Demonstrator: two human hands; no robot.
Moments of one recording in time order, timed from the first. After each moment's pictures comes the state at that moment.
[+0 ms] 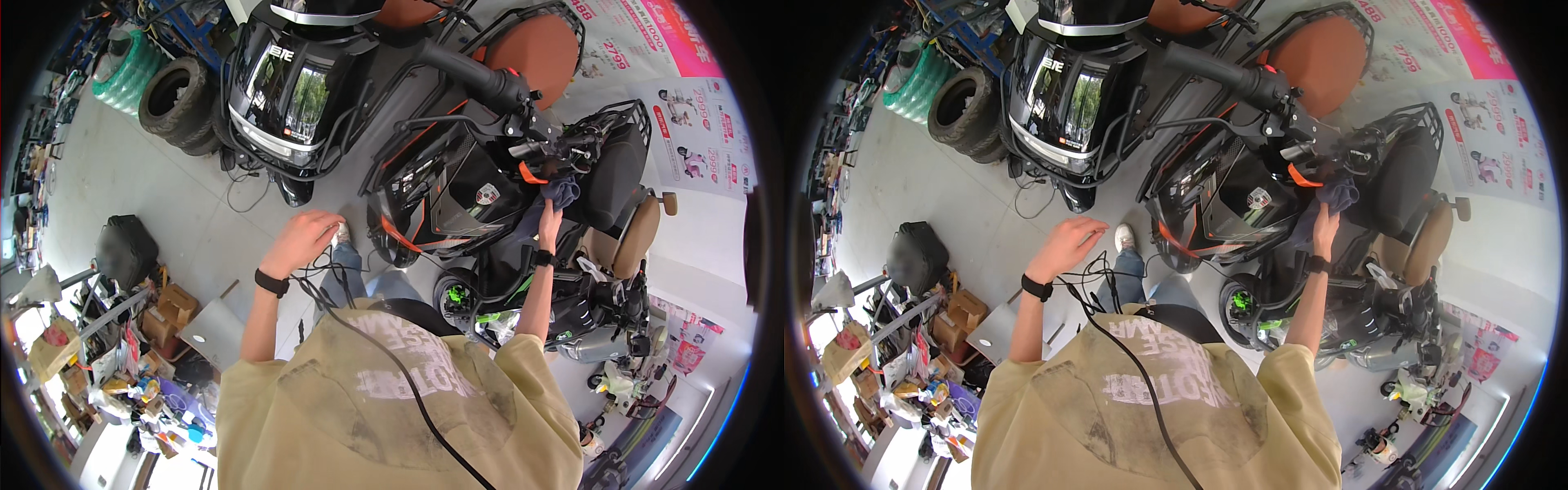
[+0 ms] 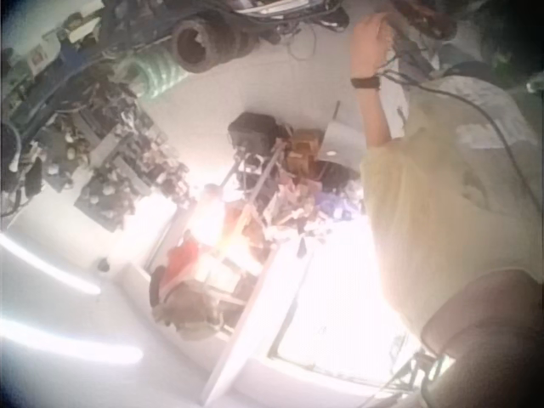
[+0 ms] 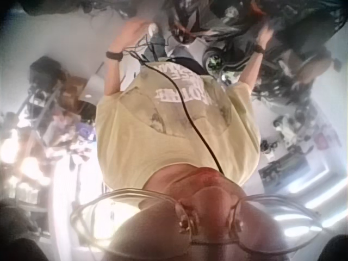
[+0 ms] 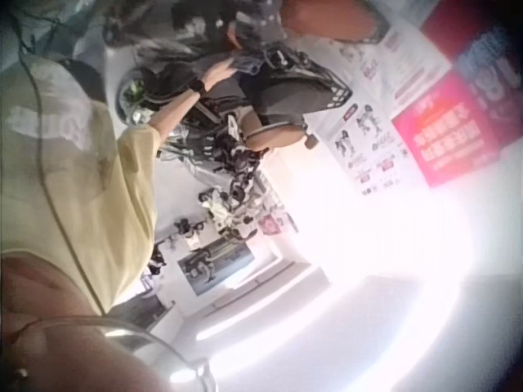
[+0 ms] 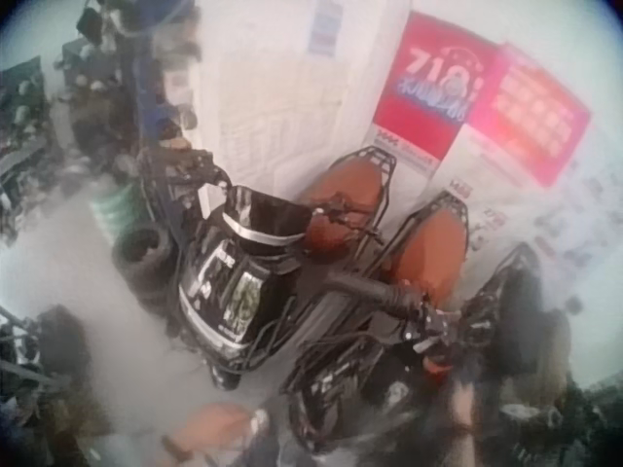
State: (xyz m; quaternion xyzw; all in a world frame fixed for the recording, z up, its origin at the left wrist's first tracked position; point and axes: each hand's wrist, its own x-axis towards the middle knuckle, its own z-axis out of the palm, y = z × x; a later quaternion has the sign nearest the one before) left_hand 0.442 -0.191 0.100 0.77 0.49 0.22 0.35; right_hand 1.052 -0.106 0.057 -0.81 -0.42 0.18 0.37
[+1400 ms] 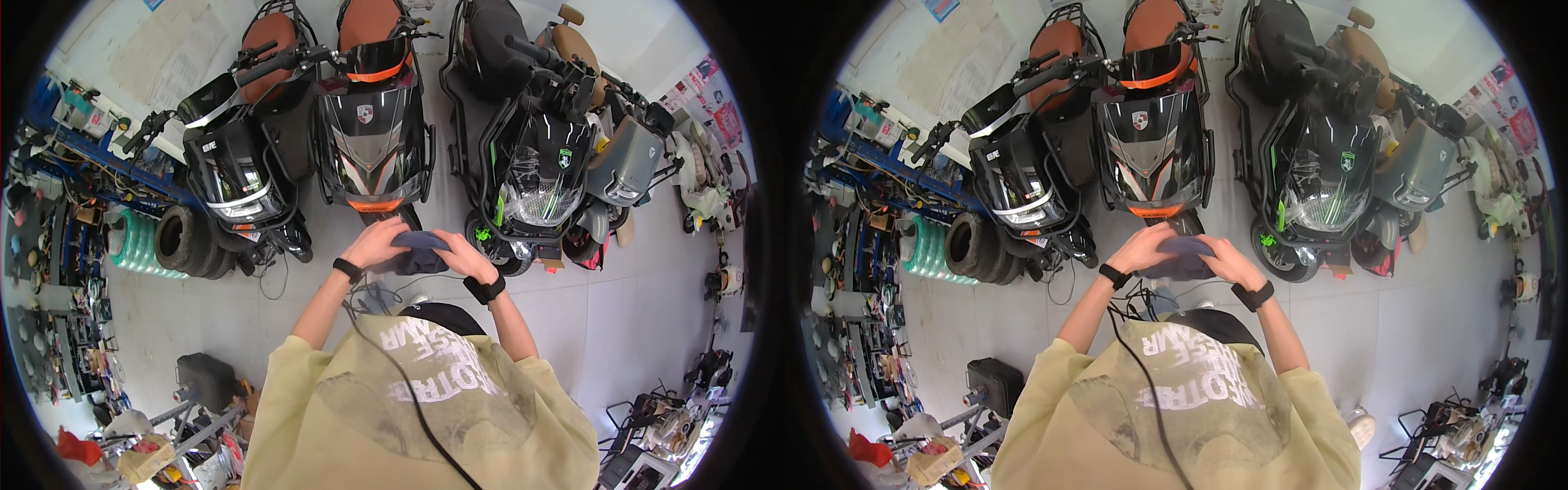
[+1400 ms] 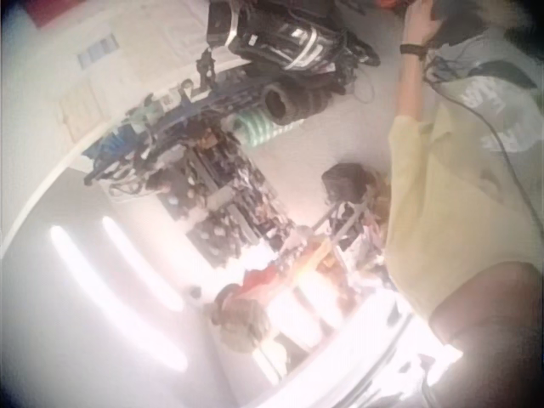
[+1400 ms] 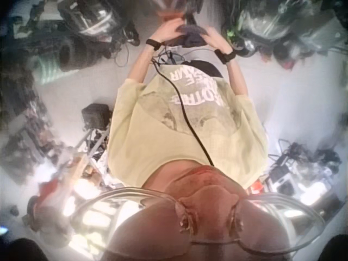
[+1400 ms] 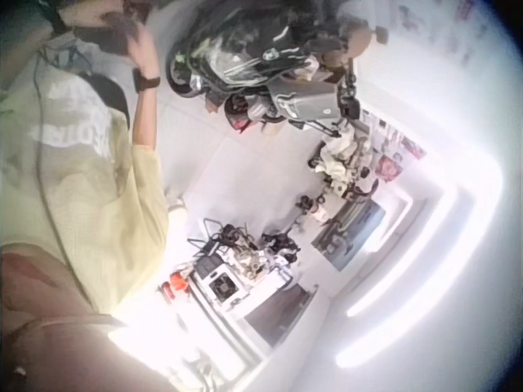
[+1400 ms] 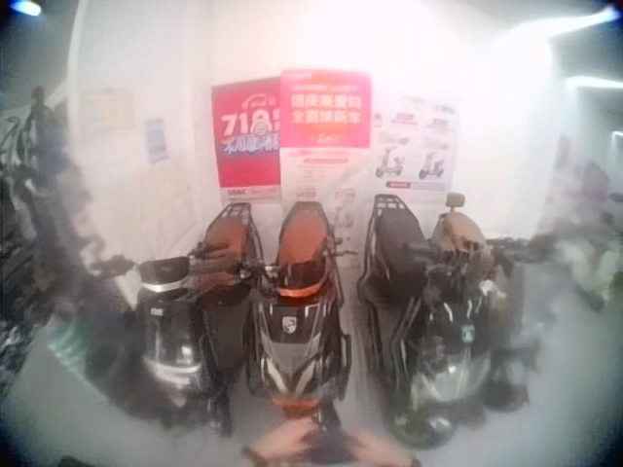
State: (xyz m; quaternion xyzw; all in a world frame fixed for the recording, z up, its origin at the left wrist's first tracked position) left_hand 0.644 -0.398 0.124 0.91 0.15 0.08 0.38; right_hand 0.851 -0.558 0.166 -0.61 -0.59 0.41 0.33
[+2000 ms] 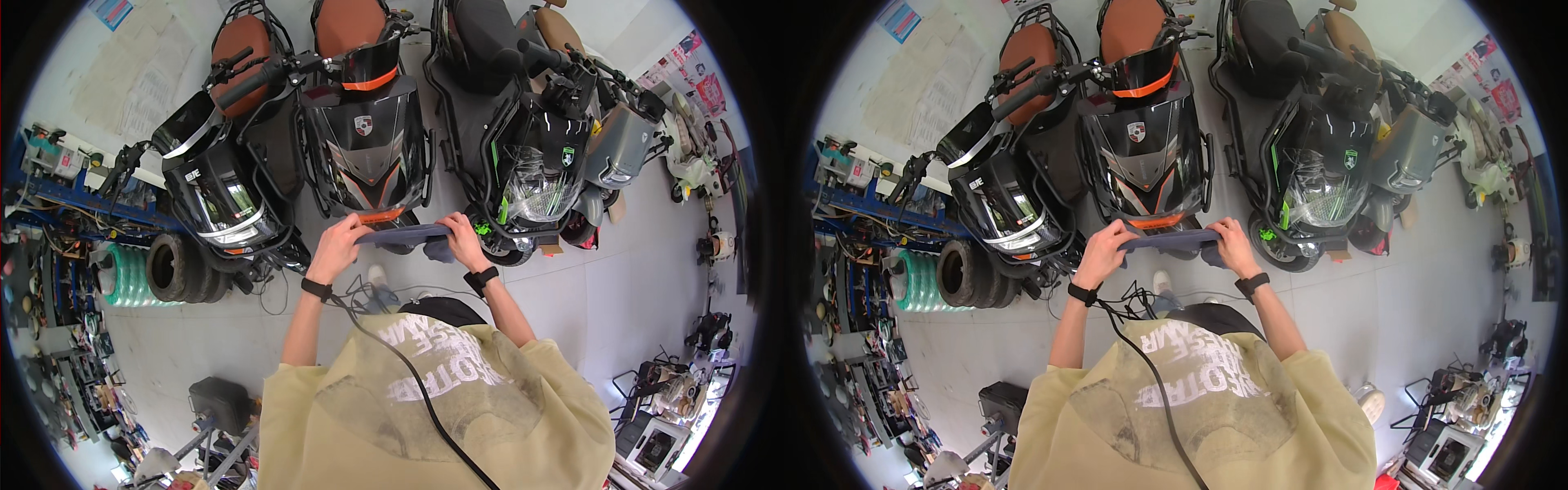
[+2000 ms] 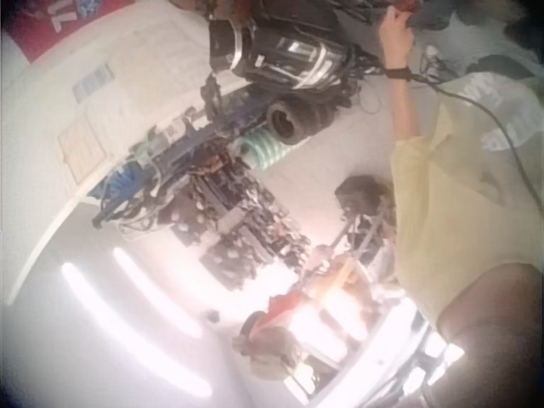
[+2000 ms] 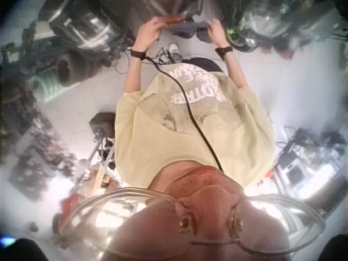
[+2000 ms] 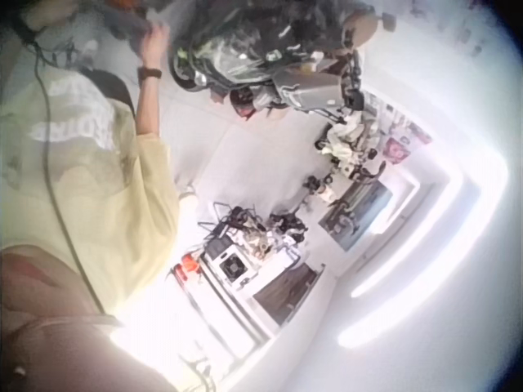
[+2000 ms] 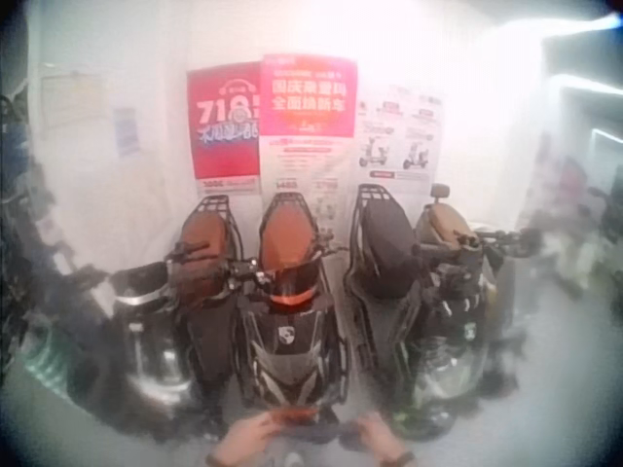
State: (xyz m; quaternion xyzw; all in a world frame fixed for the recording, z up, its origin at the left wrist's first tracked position) left_hand 0.579 -0.295 0.145 0.92 0.22 0.15 0.30; right_hand 0.861 -0.484 0.055 -0.75 -0.56 0.14 0.32
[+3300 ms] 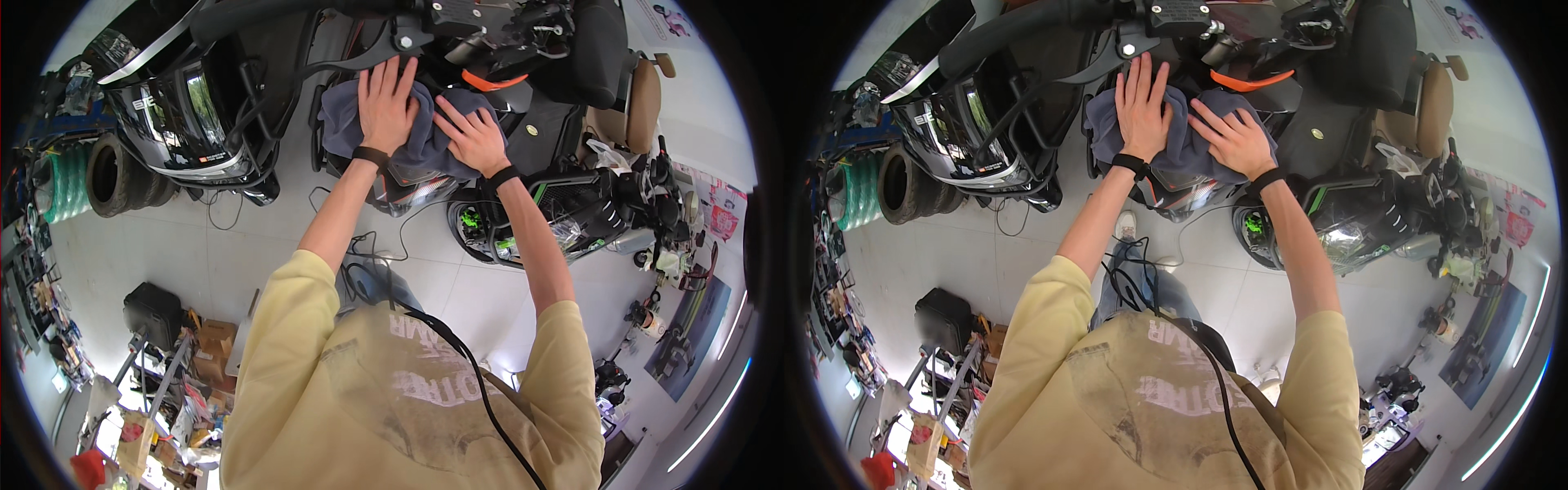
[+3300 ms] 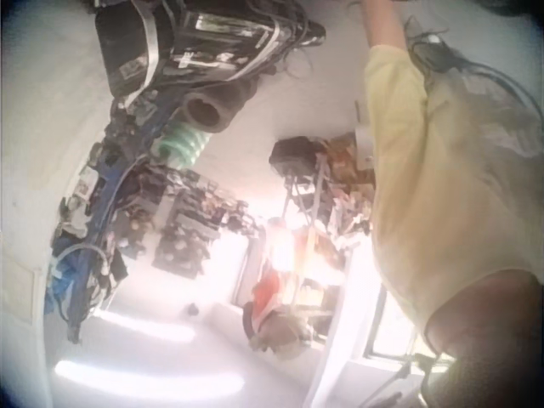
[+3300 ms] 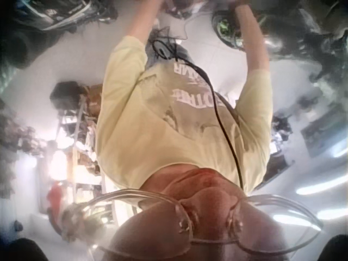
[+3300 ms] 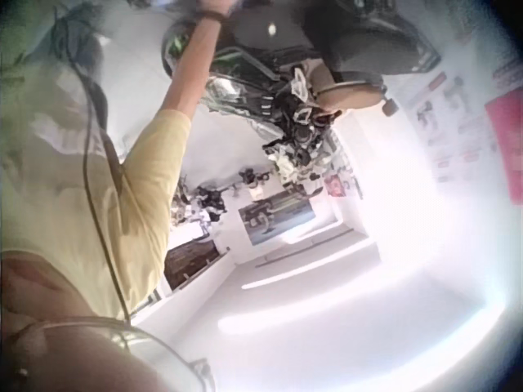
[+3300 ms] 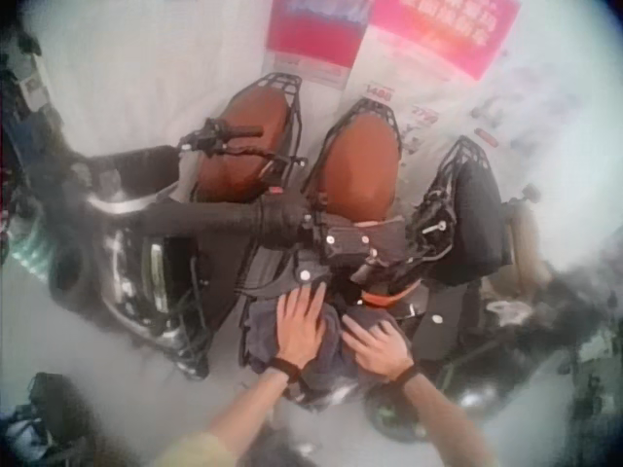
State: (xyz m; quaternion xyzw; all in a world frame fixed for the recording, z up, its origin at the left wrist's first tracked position) left_hand 0.742 -0.029 0.005 0.80 0.44 0.40 0.11; right_hand 0.946 -0.113 0.052 -0.47 -0.87 -0.15 0.06
